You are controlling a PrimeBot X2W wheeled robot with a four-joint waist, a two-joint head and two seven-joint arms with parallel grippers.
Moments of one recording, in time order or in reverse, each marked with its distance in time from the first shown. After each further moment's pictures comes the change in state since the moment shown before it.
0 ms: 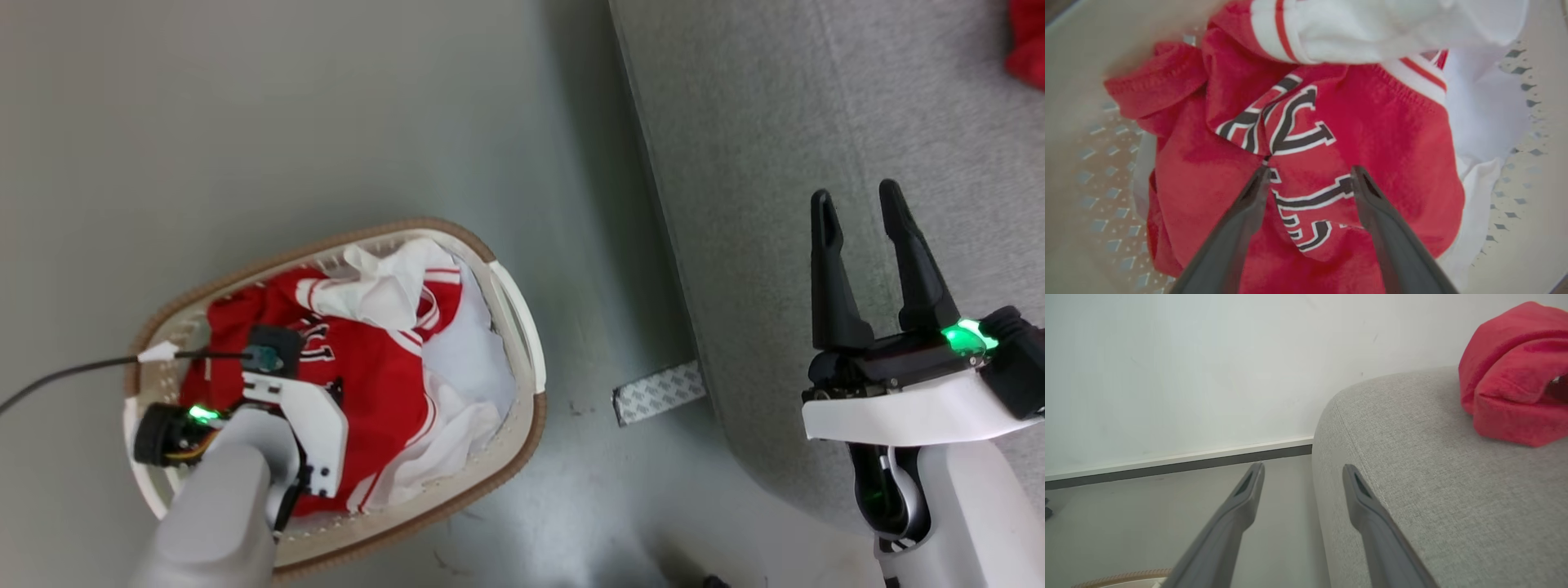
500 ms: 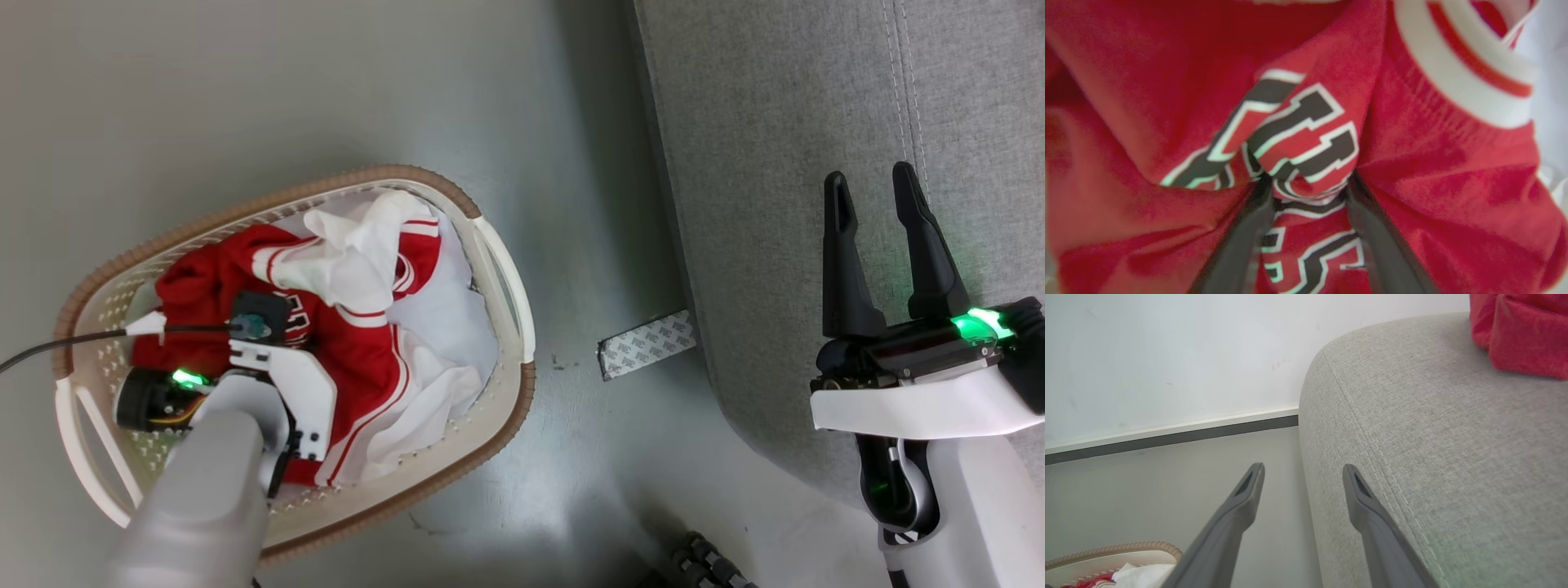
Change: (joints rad) left arm -0.122 0.009 -0.037 0.144 0.011 -0.009 -0.084; right arm -0.016 0.000 -0.006 -0.030 0.027 0.000 0.000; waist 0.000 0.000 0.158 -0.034
